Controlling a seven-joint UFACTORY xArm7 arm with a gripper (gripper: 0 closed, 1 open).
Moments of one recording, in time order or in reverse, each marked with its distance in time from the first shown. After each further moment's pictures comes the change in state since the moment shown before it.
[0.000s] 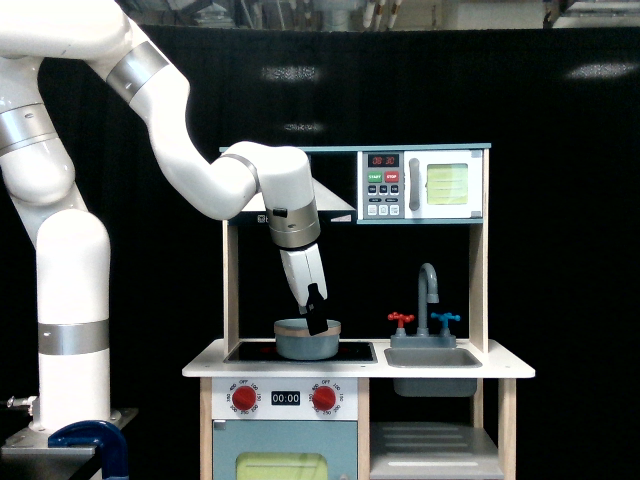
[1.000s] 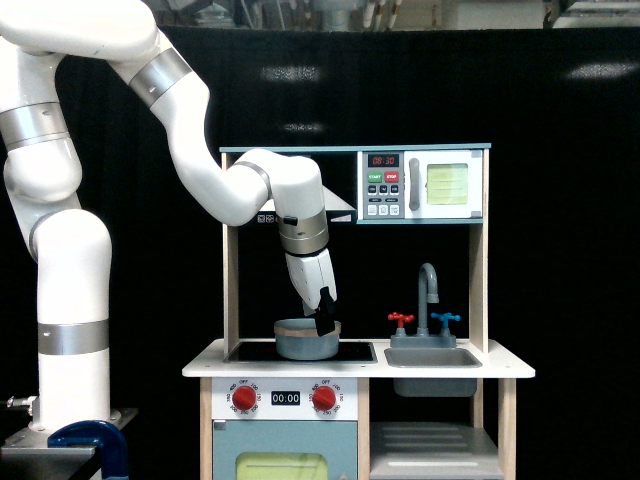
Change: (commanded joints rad) arm 0.115 0.094 -0.013 0.056 0.123 -0.037 -0.142
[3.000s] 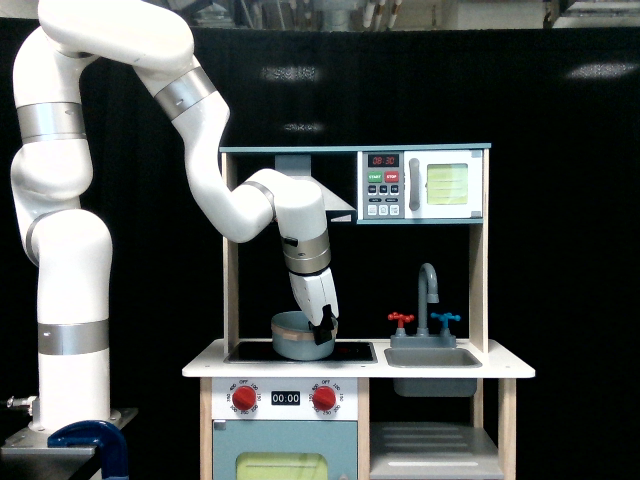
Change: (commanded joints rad) arm 0.059 0.133 0.051 0.024 0.222 -0.079 -0.130
